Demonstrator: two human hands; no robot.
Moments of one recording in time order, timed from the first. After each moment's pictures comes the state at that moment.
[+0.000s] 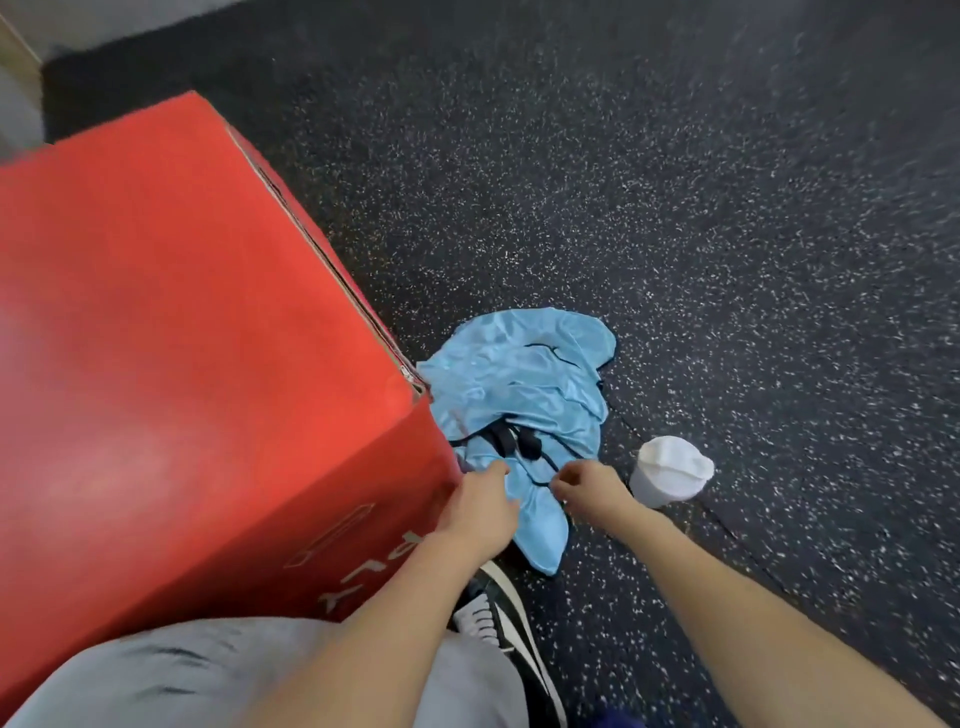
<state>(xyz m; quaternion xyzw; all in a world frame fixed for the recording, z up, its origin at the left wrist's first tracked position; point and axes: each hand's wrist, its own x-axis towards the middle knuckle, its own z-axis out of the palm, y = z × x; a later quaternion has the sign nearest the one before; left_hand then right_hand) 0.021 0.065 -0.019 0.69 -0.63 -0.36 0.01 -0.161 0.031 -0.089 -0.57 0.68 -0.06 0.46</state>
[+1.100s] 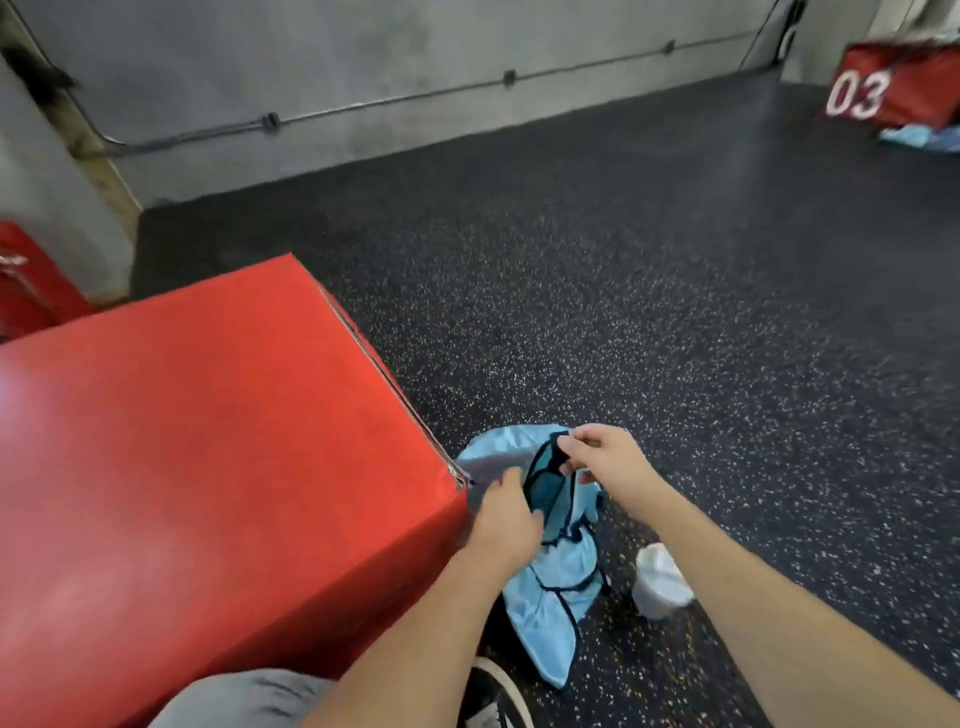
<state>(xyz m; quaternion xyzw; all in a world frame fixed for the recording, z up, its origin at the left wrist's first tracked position) 0.003 0.036 0.084 0.69 -0.63 -0.33 0.14 -0.161 -0.014 0.103 -0.54 0.58 -0.34 0.50</state>
